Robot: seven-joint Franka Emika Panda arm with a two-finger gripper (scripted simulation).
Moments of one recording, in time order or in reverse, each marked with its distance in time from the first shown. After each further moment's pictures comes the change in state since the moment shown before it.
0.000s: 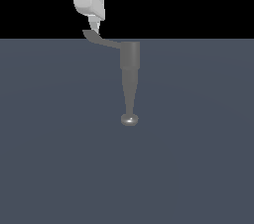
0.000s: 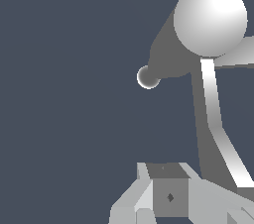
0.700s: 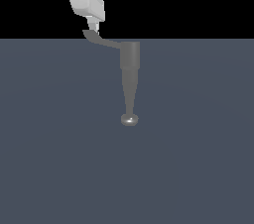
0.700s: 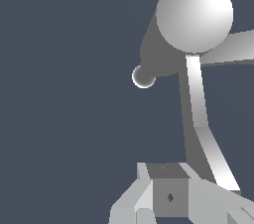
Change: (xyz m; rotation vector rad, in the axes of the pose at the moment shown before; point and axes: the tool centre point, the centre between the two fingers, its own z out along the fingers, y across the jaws) arm -0.001 0.011 0.004 0.000 0.000 0.021
